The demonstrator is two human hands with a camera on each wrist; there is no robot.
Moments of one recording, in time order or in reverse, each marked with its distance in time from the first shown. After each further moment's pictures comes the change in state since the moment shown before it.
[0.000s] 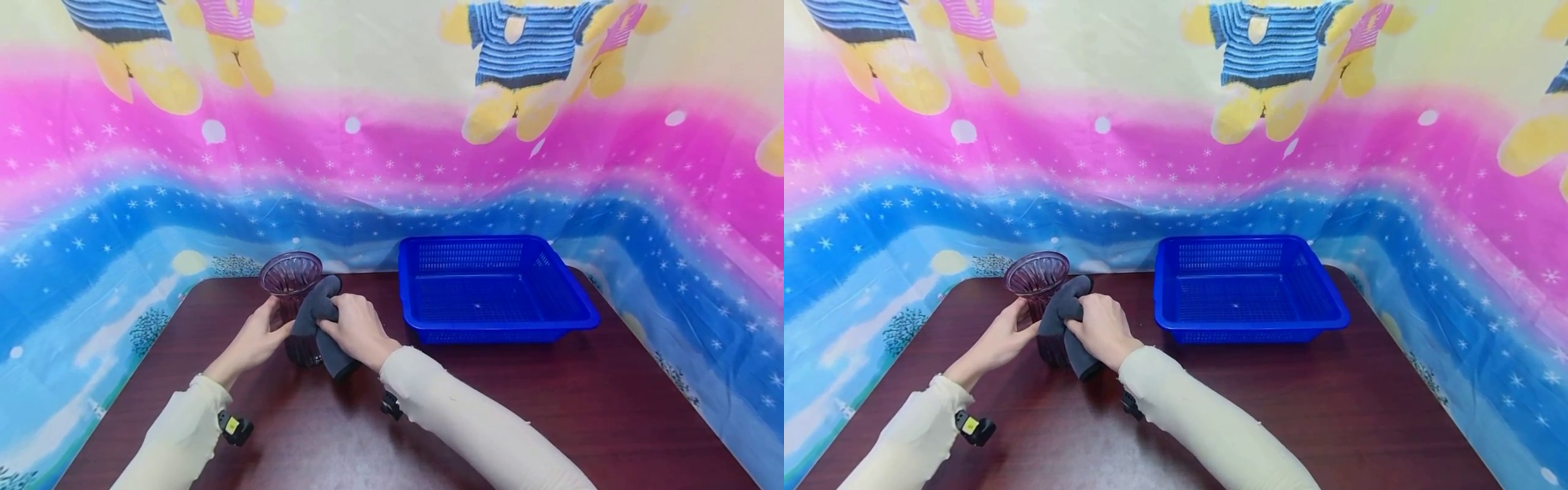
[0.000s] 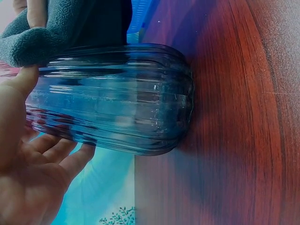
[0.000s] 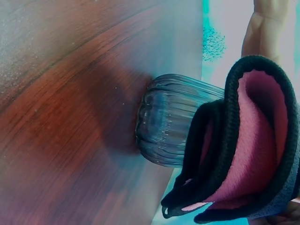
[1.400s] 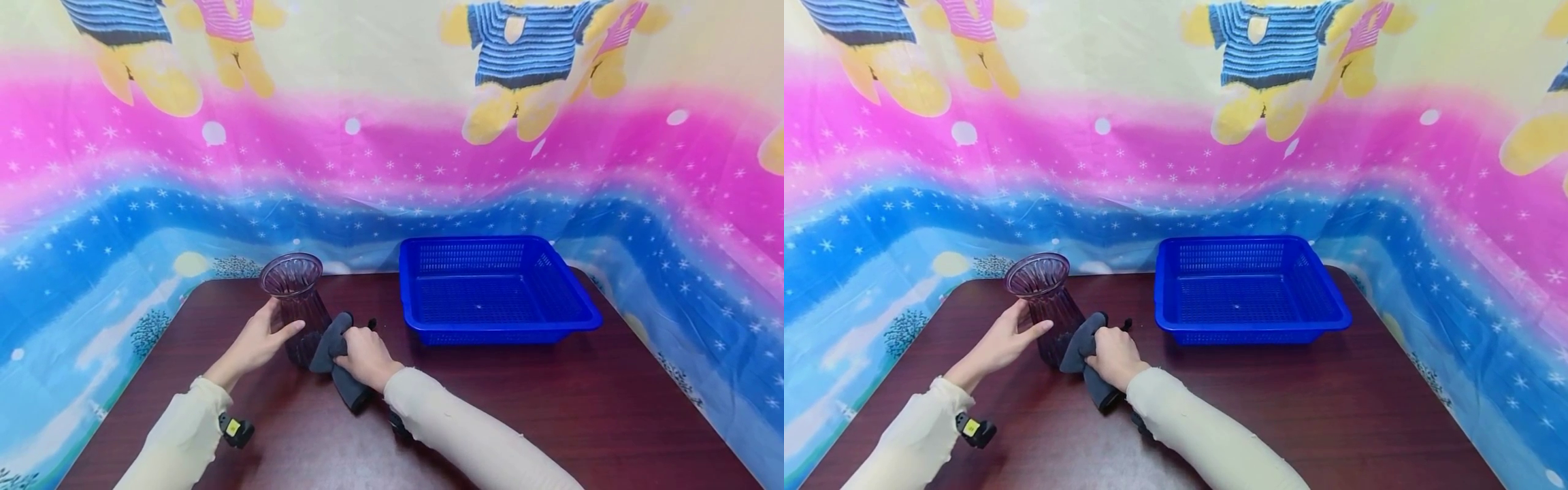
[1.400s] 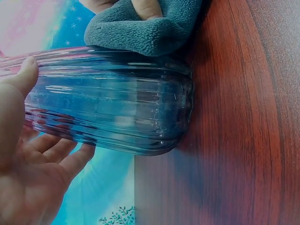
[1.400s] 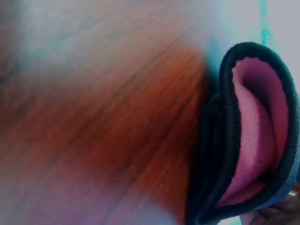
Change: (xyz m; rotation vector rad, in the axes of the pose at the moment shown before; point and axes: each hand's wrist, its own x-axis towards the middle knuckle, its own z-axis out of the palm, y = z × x) left_hand 0.000 0.002 -0.001 -0.071 -0.024 -0.025; right_hand -0.022 0.040 0.050 -0.130 -0.134 0.066
